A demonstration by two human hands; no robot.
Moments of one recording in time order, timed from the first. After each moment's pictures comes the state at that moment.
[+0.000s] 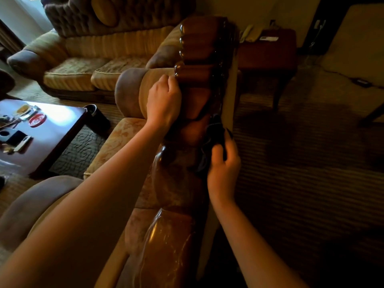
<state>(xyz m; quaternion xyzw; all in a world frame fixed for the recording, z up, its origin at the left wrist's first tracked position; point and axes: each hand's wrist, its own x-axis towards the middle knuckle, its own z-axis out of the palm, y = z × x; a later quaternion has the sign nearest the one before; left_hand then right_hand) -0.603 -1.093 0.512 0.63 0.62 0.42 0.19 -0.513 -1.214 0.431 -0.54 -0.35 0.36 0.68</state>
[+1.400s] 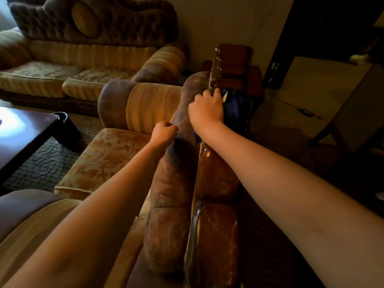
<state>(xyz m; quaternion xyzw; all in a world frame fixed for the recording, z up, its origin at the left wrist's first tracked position) -0.725 -1.108 0.457 0.52 0.64 0.33 0.46 -0.611 -1.118 0.515 -0.67 -0.71 -0.21 -0.05</state>
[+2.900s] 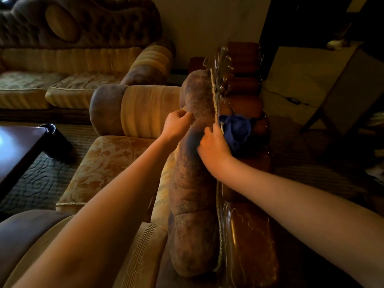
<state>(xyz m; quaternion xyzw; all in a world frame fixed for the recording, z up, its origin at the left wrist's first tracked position) -0.746 -1.099 0.492 0.63 0.52 0.33 0.47 -0.657 -1.172 0.485 -0.56 -0.70 -0.27 -0.35</state>
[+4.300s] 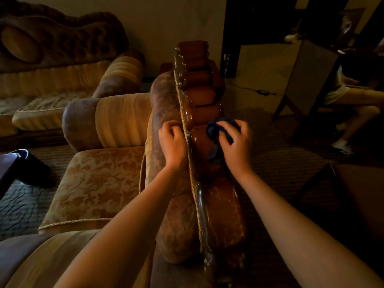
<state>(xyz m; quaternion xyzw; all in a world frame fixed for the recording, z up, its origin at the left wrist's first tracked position) -0.690 -1.189 0.454 0.57 0.50 0.50 0.42 -0.560 -1.260 0.437 -0.73 -0.48 -0.04 0.47</state>
